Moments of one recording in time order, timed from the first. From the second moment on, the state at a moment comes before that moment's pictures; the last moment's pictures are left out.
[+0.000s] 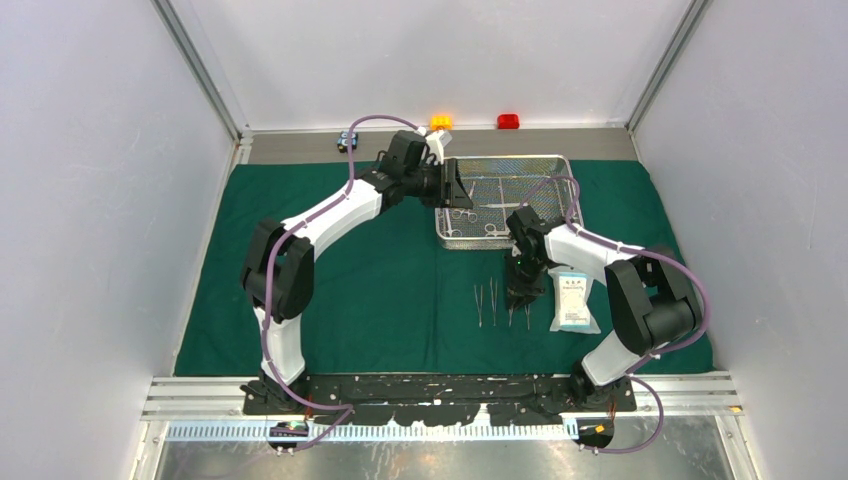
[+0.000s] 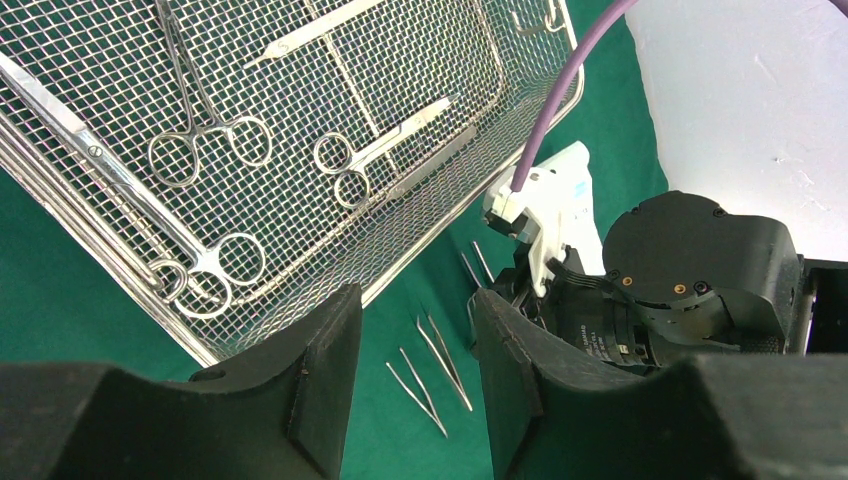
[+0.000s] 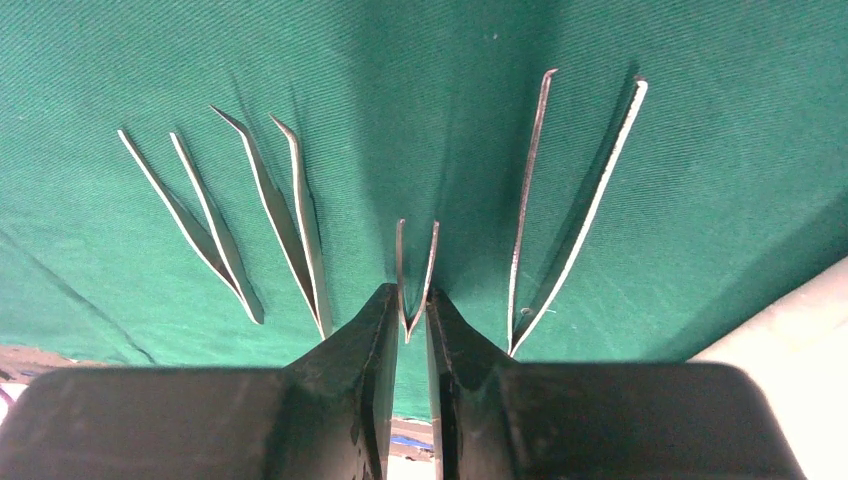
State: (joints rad) left arm -0.59 1.91 1.57 -0.26 0.47 -0.53; right arm 0.39 1.59 0.89 -0.77 -0.18 0.44
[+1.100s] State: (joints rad) left arm -0.59 1.91 1.57 -0.26 0.48 -0.55; right arm 0.42 1.63 0.93 -0.81 -0.15 0.42
